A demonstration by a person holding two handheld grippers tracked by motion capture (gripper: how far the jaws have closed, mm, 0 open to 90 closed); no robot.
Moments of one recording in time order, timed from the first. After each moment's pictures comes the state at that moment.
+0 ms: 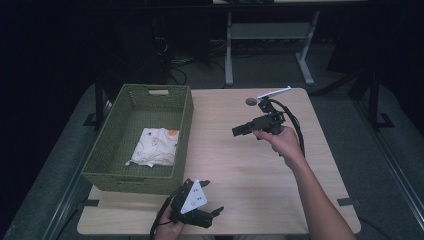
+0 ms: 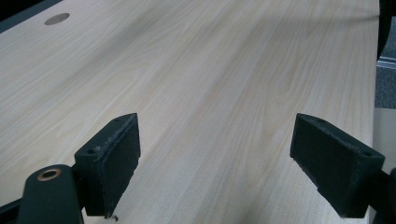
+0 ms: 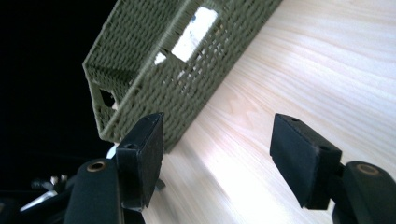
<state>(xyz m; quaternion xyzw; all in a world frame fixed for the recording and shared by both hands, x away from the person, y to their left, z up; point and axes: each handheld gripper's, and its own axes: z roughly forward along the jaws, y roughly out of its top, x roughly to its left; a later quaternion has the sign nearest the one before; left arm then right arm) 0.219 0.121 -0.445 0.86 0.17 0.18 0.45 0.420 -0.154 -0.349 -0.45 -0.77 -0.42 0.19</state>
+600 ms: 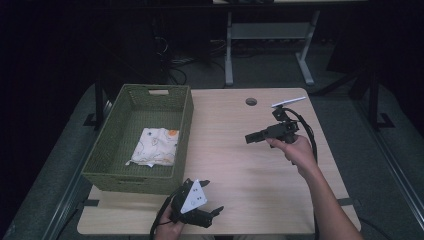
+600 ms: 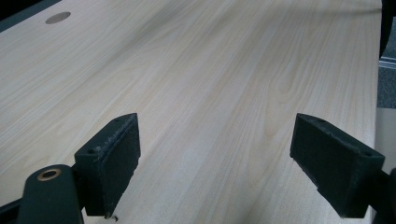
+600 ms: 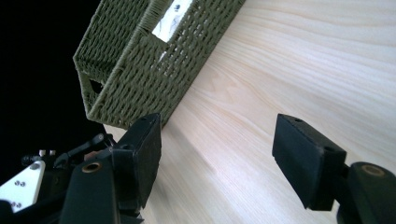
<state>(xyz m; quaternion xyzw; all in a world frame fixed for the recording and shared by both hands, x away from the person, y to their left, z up) 0.220 0.120 -0.445 0.86 0.17 0.18 0.44 0.403 -0.191 -0.367 -0.47 -0.75 -0.42 0.19</state>
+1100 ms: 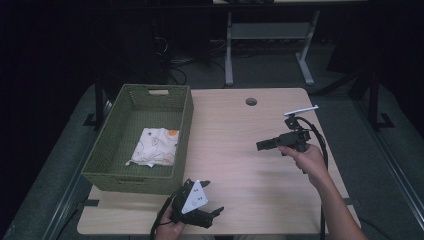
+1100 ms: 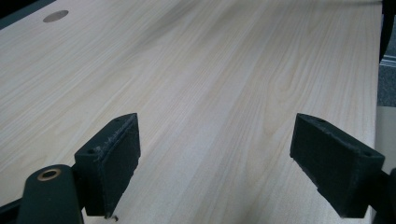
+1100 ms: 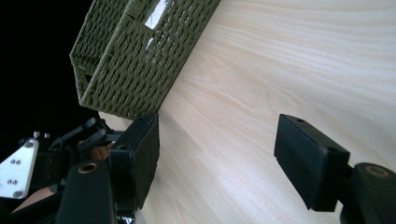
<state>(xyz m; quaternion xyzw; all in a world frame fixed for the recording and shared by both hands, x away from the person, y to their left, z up) 0.220 0.119 -0.446 0.86 0.18 0.18 0.44 0.387 -0.223 -0.385 -0.49 -0.74 -0.42 0.20</state>
